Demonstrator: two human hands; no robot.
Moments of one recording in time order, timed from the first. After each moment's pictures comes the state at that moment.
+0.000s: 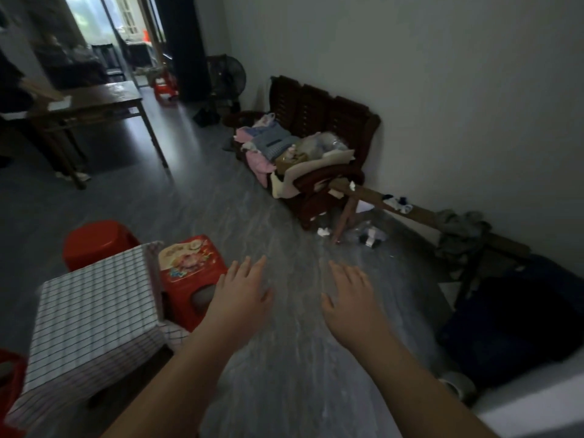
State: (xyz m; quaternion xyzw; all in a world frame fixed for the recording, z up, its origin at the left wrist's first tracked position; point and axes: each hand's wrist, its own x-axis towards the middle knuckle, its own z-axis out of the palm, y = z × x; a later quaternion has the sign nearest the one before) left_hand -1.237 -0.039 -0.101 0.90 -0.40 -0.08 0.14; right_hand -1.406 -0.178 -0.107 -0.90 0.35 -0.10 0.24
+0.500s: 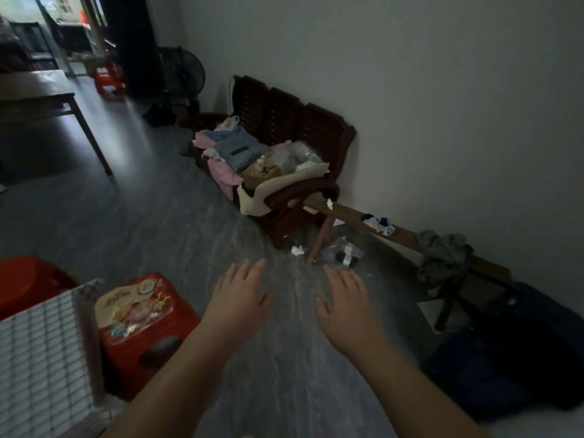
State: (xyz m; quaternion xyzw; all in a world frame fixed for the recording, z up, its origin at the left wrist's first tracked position) left_hand -1.060 -0.214 -0.116 0.87 -0.45 -0.12 0.15; right_hand -1.241 -0.325 -0.107 -0.88 0.41 -0.10 0.22
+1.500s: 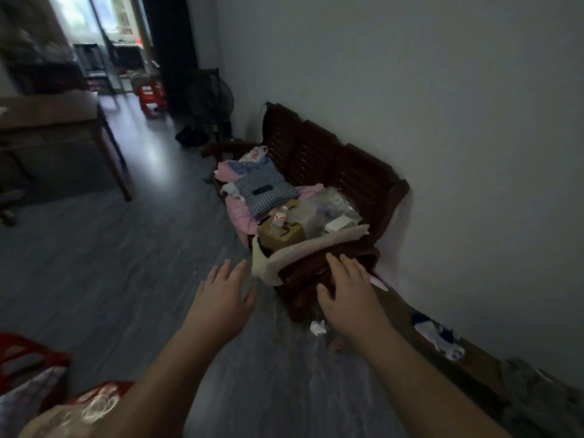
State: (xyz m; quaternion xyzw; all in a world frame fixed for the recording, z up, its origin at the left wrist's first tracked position) left_hand -0.727 -0.583 -0.103 0.92 -0.35 -0.09 0.16; right_hand -0.894 -0.758 -0.089 -0.91 0.33 -0.11 0.21
